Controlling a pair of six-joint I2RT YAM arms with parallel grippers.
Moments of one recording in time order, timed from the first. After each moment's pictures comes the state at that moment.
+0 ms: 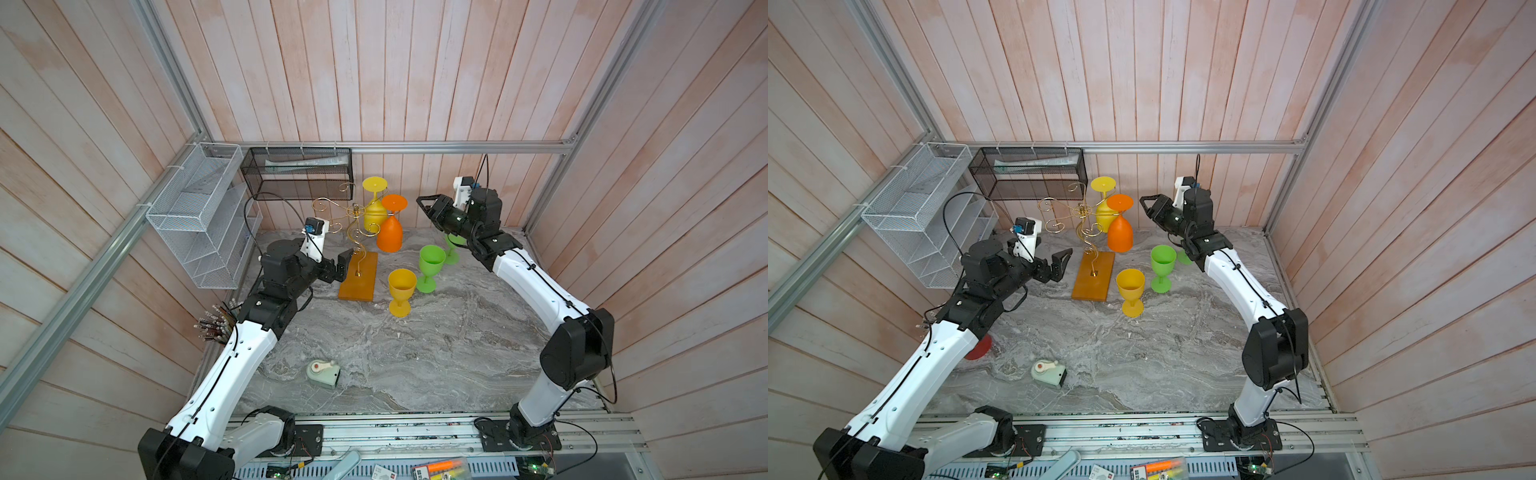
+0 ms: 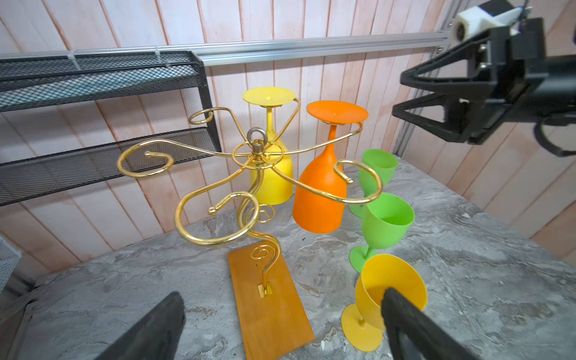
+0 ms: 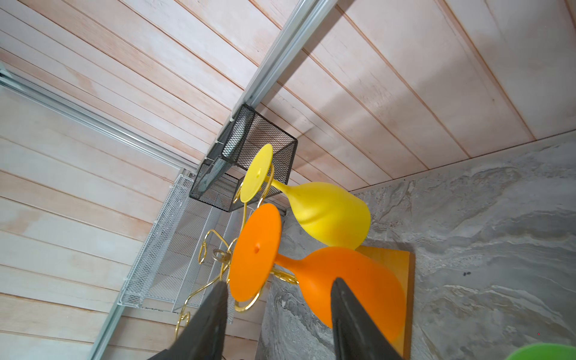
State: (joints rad) left arm -0.29 1.12 1.09 -0.18 0.21 0.05; right arm 0.39 1.74 1.64 -0.01 -0.36 0.95
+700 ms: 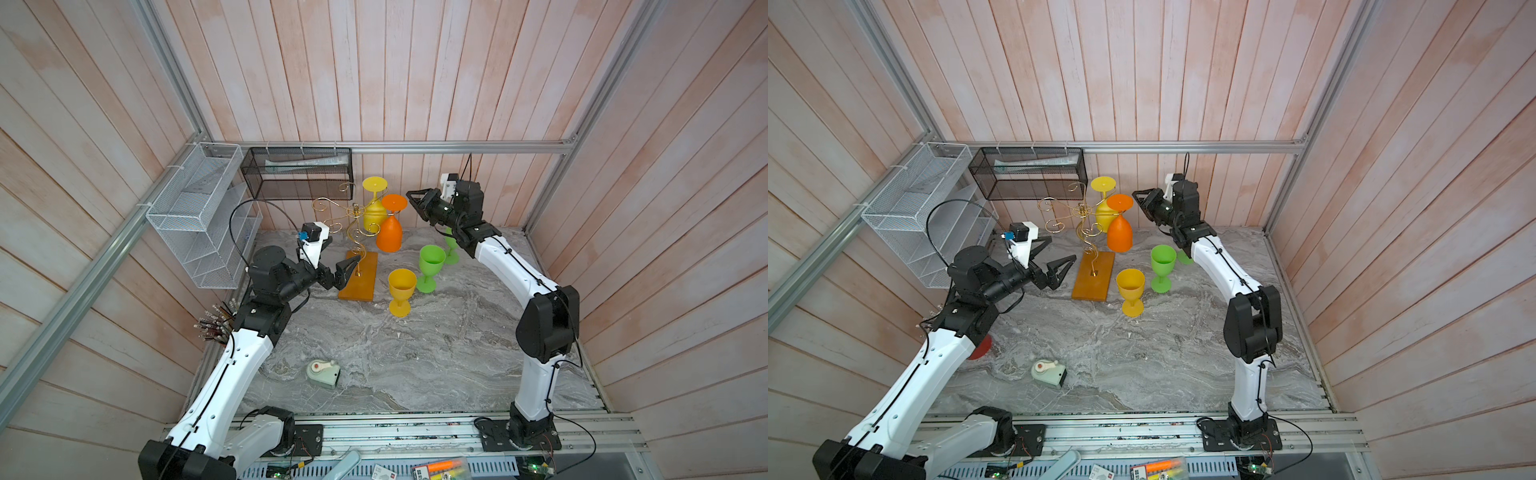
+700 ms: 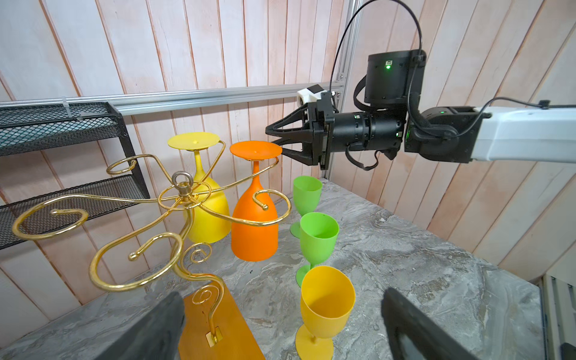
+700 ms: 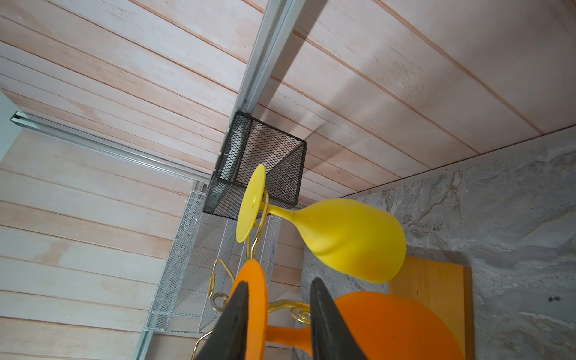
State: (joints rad) left arm -0.22 1.07 1.01 -0.01 0.56 0.02; right arm 0.39 1.97 1.84 0.04 -0.43 1.11
